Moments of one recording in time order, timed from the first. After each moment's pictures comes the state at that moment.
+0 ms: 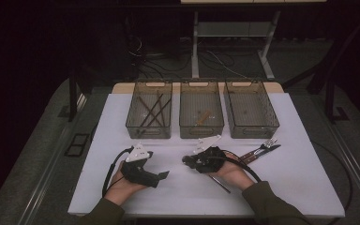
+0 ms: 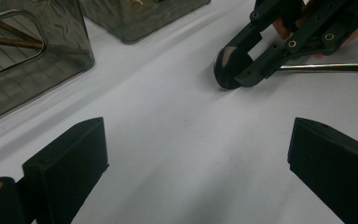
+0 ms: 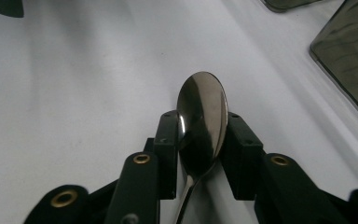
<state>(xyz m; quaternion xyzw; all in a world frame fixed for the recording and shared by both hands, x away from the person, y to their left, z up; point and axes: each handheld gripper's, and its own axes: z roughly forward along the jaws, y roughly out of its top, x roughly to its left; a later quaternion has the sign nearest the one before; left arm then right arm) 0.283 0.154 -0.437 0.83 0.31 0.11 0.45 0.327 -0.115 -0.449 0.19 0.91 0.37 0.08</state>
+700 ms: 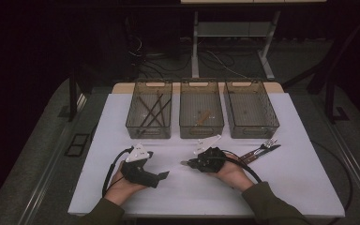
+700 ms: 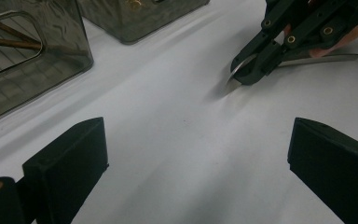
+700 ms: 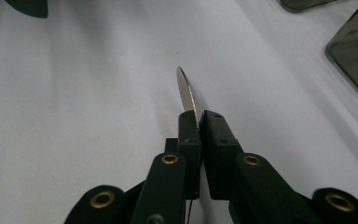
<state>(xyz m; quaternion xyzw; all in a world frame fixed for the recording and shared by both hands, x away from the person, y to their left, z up) 0.283 0.154 -0.437 0.83 0.31 0.11 0.45 0.326 -0.116 -0.446 0.18 0.91 0.37 0.06</state>
